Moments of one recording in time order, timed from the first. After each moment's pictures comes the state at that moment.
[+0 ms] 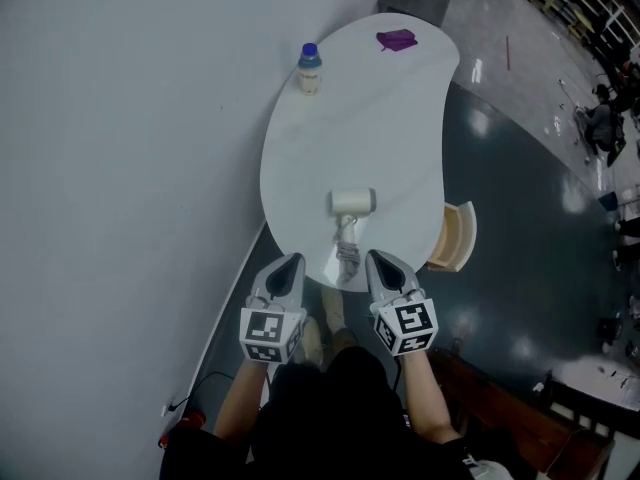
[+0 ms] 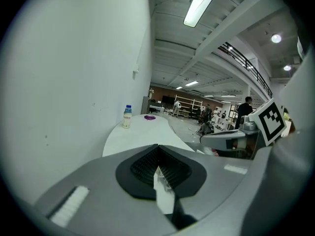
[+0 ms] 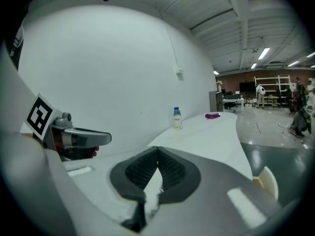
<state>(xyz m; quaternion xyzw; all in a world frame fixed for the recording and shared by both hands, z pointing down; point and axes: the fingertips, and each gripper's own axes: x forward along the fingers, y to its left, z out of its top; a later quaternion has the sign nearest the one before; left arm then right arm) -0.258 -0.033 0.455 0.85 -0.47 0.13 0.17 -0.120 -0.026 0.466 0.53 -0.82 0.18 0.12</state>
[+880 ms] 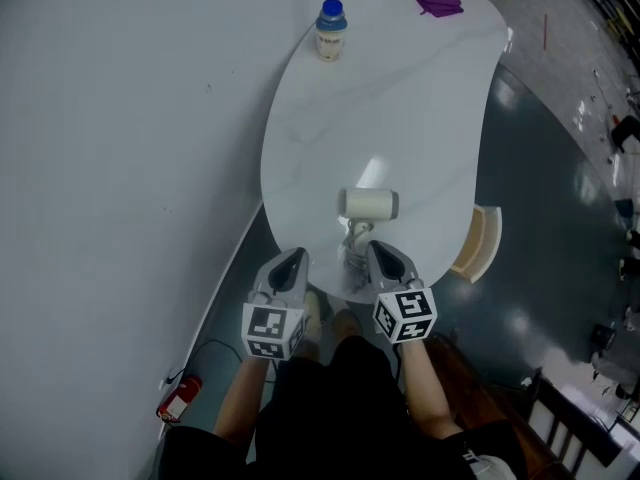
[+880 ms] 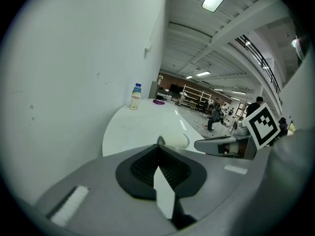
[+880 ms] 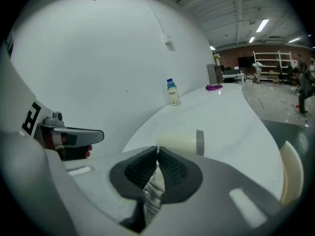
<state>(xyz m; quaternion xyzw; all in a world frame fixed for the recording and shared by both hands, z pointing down) -0.262 -0.097 0.552 0.82 -0.49 0.18 0.25 -0.125 -0.103 0.587 0.49 -0.80 0.30 0.16</state>
